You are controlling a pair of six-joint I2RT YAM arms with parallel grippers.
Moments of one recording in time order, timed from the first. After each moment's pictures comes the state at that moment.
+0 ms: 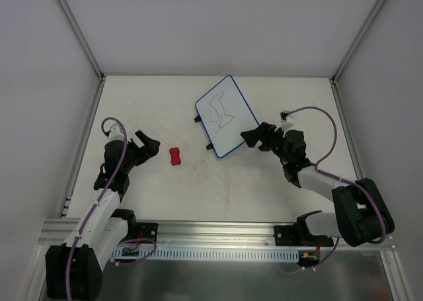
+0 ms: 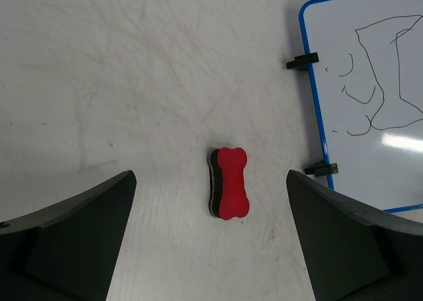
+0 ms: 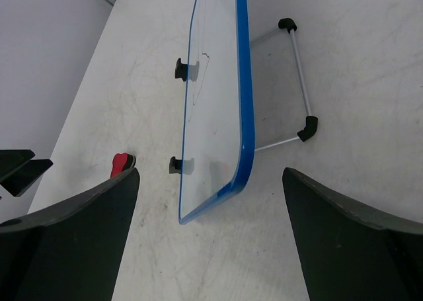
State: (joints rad) left arm -0.04 0.78 0.33 0.02 0.10 -0.62; right arm 0.35 1.29 0.41 0.67 -0.24 0.63
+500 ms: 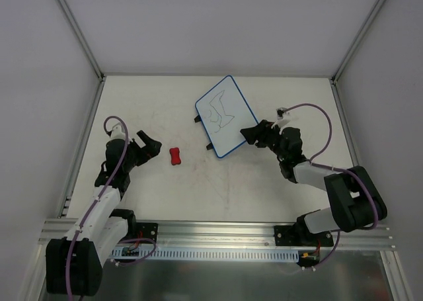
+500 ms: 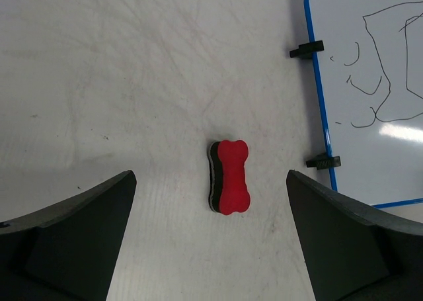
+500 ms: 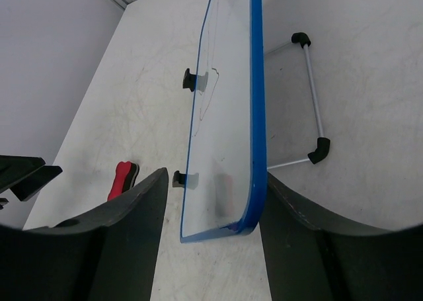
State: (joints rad) left arm -0.04 0.82 0.34 0.02 0.12 -0.62; right arm 0.36 1.41 0.46 0.78 -0.25 0.63
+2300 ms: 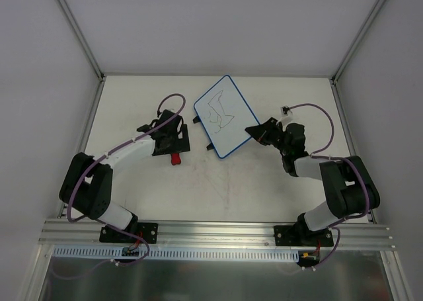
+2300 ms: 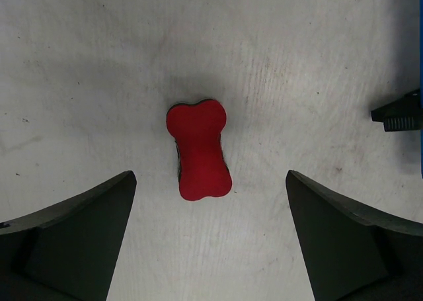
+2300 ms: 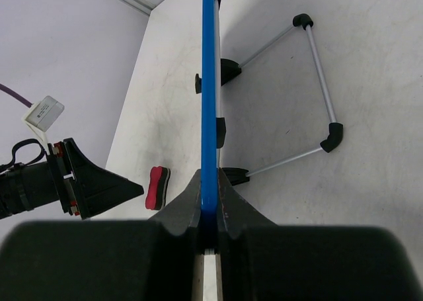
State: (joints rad) left arm -0.48 1.49 0.93 -0.50 -0.20 -0.56; right arm 0.26 1.54 0.50 0.85 -0.42 0.83
